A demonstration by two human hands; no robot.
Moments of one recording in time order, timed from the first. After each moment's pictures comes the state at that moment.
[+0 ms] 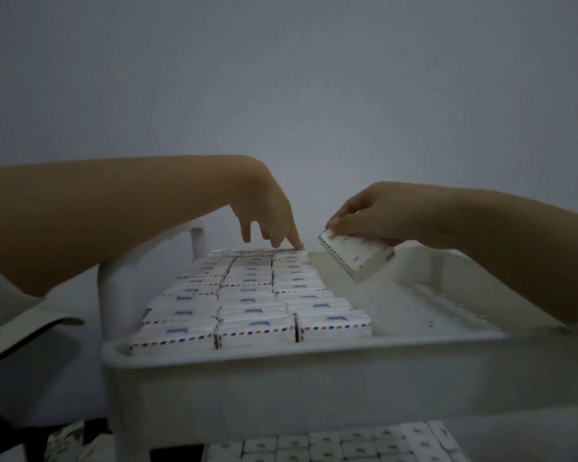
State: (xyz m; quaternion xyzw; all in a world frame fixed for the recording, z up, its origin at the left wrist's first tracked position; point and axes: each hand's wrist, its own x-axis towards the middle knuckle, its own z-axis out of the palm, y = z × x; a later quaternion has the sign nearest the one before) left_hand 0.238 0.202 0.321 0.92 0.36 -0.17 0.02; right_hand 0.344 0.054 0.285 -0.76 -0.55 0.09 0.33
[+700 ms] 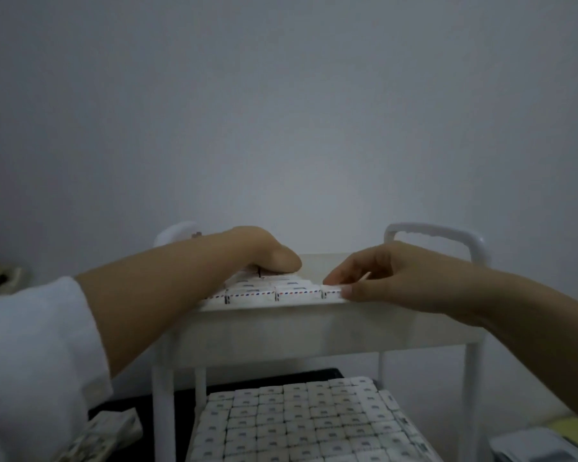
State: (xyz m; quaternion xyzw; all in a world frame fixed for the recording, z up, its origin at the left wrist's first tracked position) left_hand 0.240 0.177 0.256 0.91 0.40 -0.08 0.00; right_hand 0.310 -0.067 0.241 -0.71 -0.63 0.09 0.31
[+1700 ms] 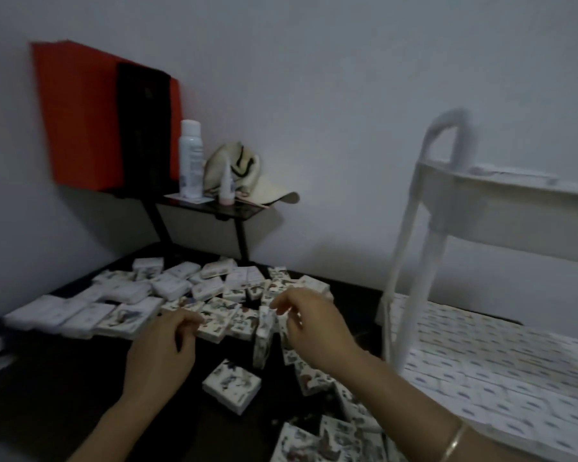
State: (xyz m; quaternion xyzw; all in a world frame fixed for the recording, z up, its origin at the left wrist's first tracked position) left_hand -0.191 0.120 -0.065 0.65 0.62 0.44 0.07; right_hand 0.042 0.115 -0.002 -0.51 -0.80 0.06 0.31
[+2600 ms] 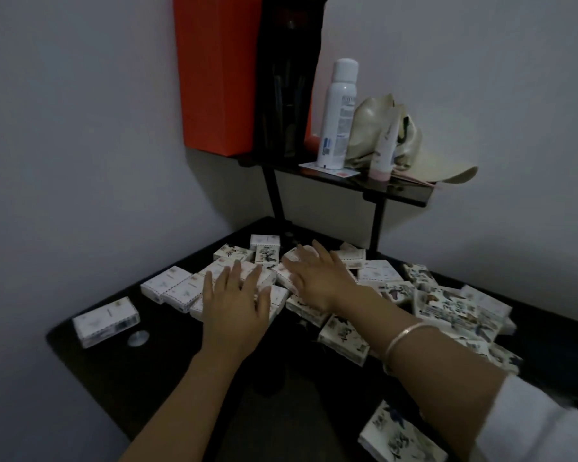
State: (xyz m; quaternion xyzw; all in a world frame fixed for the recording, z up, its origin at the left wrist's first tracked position) left_hand -0.302 0.224 -0.107 0.62 0.72 0.29 -0.09; right_hand -0.149 0.307 -0.046 -0.47 -0.88 -0.02 -0.02
